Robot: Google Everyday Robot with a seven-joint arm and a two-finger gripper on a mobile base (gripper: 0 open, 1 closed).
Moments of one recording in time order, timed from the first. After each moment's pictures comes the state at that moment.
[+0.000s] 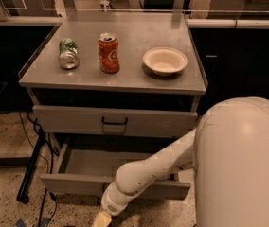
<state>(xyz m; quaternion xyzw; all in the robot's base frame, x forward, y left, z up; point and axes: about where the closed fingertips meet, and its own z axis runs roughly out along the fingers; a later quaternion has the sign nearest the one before) 0.381 0.120 0.423 -0.57 0.77 0.27 0.10</state>
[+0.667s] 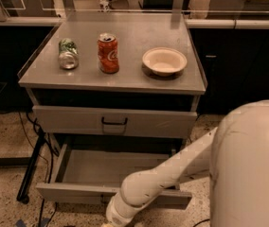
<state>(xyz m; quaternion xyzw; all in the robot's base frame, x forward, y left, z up) 0.346 0.105 0.430 -0.55 0.78 0.27 0.09</state>
